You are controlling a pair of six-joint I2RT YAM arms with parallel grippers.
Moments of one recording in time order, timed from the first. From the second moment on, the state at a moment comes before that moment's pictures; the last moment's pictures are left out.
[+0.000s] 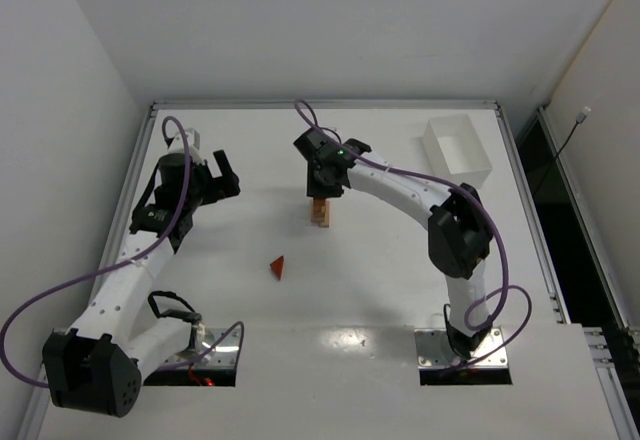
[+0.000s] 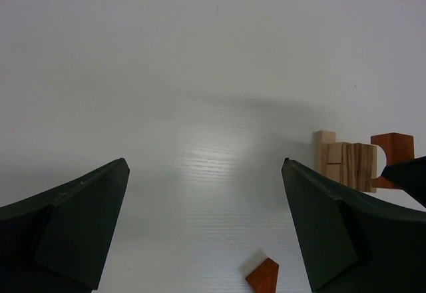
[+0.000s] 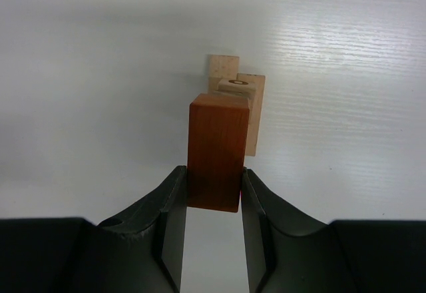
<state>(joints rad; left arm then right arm) -0.13 1.00 0.82 -0.30 -0.07 -0.35 0.76 2.00 1.69 -0.75 0.27 0.69</state>
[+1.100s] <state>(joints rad) -0.11 1.01 0.81 -0.29 -0.06 -0.35 0.74 2.02 1.64 -0.73 0.21 0.69</state>
